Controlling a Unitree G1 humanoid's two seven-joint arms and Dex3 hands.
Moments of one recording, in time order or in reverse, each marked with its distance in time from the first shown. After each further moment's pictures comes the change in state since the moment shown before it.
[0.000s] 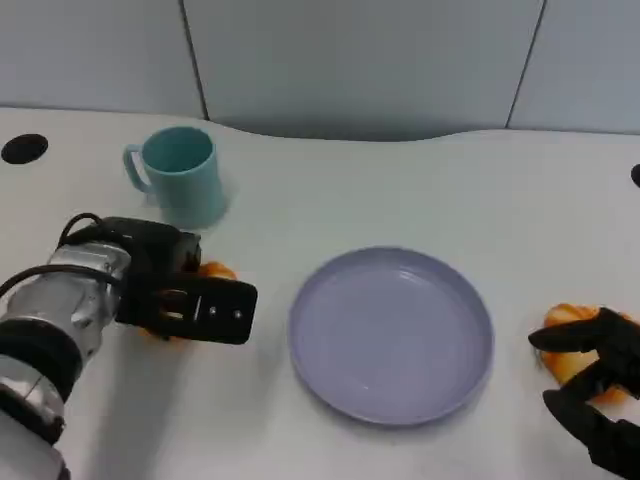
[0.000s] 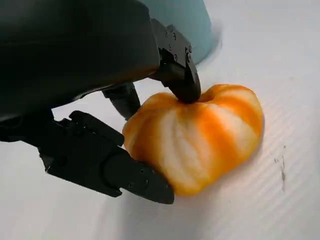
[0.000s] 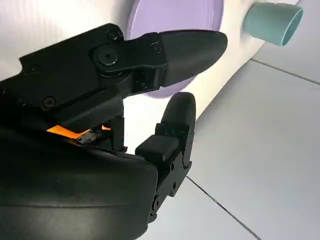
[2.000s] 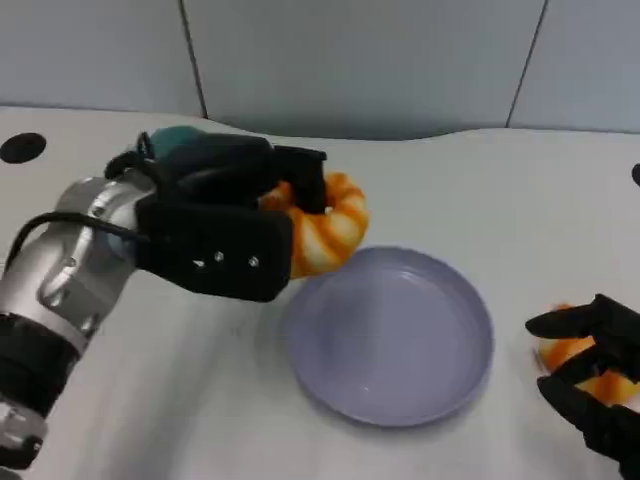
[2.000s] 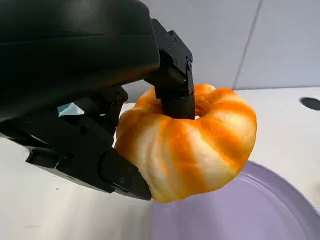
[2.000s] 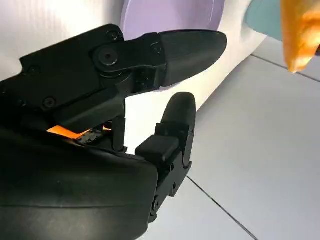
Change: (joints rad) left arm 0.112 0.054 0.212 -0.660 -0.329 -0.171 -0.257; right arm -0.049 0.003 -0.001 0.037 -0.033 -0.005 -0.007
